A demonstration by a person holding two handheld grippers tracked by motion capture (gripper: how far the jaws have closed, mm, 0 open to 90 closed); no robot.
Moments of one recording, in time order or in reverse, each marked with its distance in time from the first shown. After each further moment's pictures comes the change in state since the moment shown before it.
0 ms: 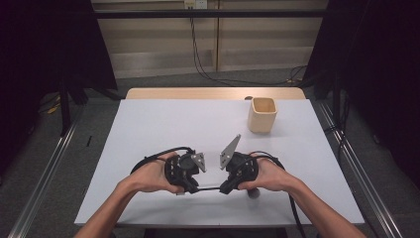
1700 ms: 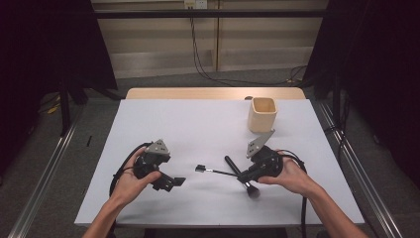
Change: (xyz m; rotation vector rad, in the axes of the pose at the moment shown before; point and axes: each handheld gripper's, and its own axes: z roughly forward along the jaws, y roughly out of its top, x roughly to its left) left arm 0.018 -0.082 -0.015 -0.417 0.238 -0.356; right arm -0.007 -0.055 -0.034 -0.174 -0.151 0.168
